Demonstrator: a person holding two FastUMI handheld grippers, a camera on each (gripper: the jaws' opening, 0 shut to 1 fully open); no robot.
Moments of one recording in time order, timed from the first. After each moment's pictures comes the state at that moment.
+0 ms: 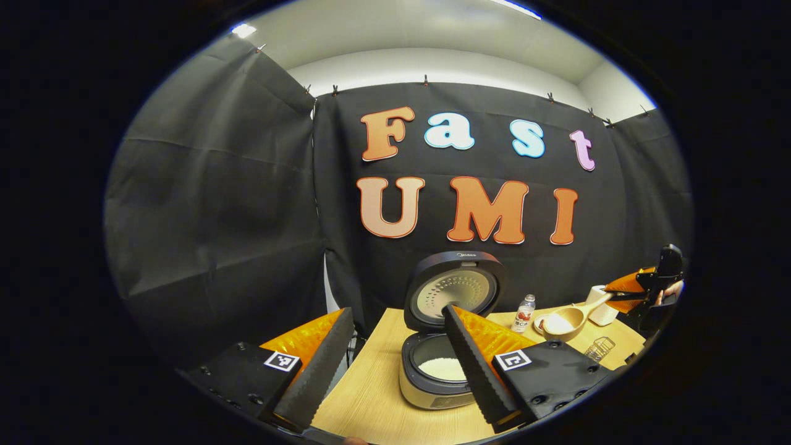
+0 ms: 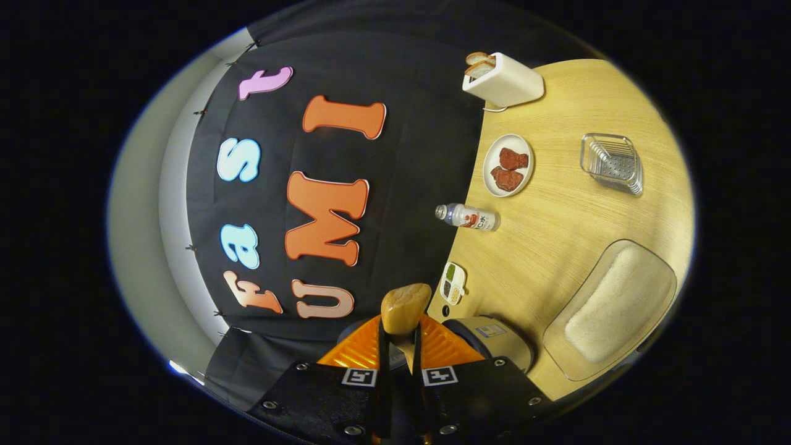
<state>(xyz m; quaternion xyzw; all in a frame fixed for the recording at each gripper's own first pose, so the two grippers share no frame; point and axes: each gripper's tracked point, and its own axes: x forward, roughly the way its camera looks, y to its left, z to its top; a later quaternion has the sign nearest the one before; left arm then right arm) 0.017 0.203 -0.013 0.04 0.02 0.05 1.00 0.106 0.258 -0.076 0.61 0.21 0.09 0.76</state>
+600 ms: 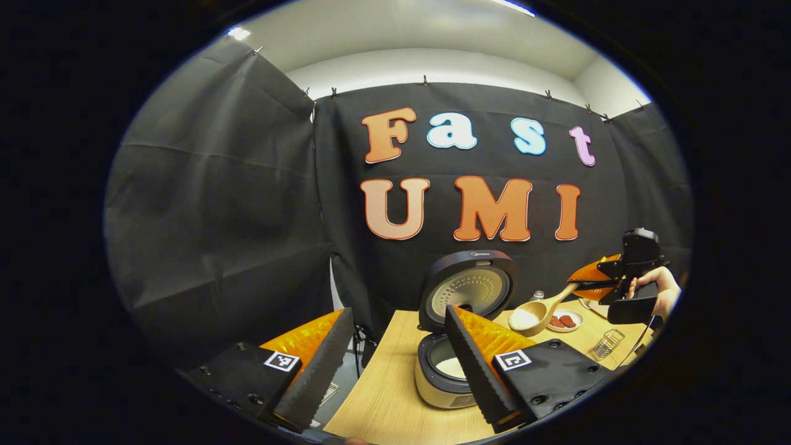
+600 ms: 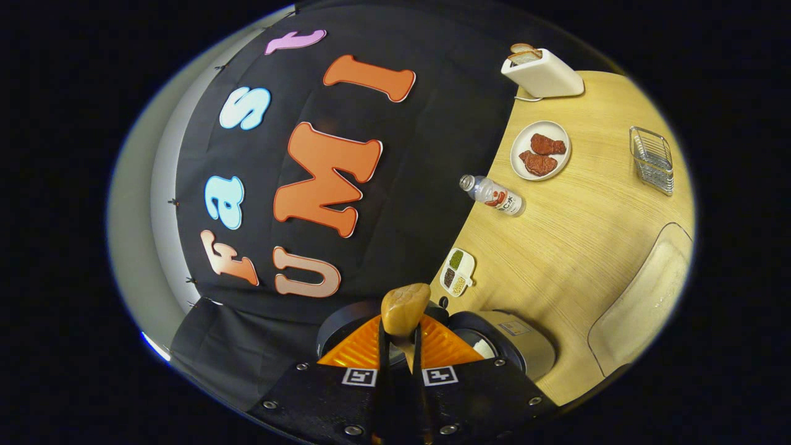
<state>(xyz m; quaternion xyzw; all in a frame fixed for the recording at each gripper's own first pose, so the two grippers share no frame) 0.018 0.235 -0.007 0.05 0.02 0.05 1.00 0.155 0.358 -0.076 0.54 0.24 0.10 0.80</state>
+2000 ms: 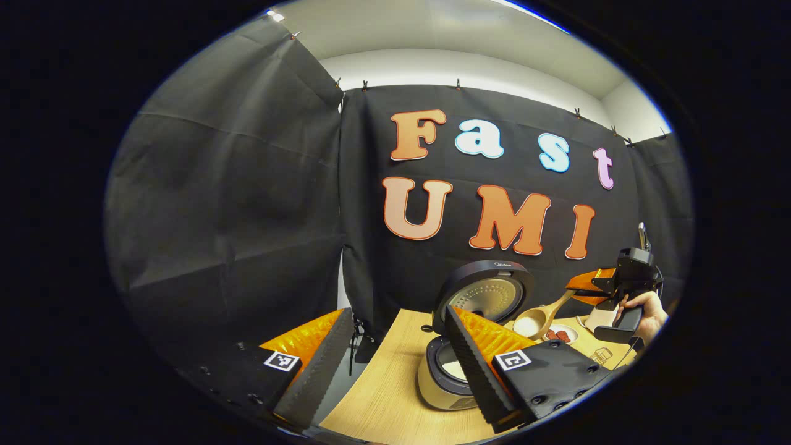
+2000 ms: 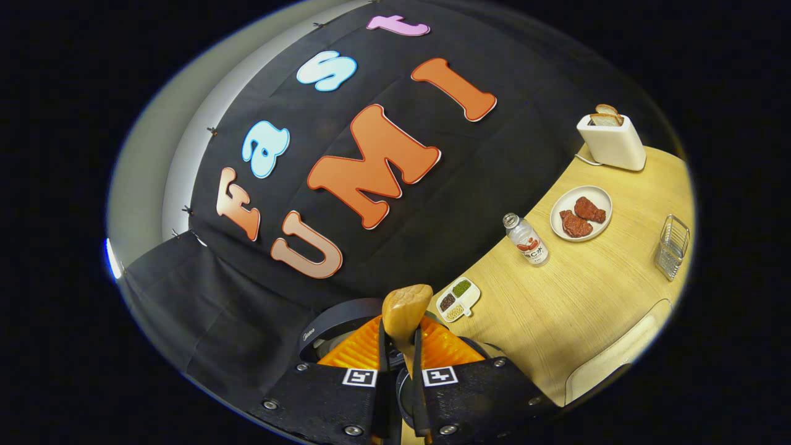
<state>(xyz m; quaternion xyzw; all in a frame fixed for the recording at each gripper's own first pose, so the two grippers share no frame) 0.008 0.270 -0.003 0.00 0.02 0.07 1.00 0.159 0.384 -0.040 0.38 0.18 0.14 0.90</state>
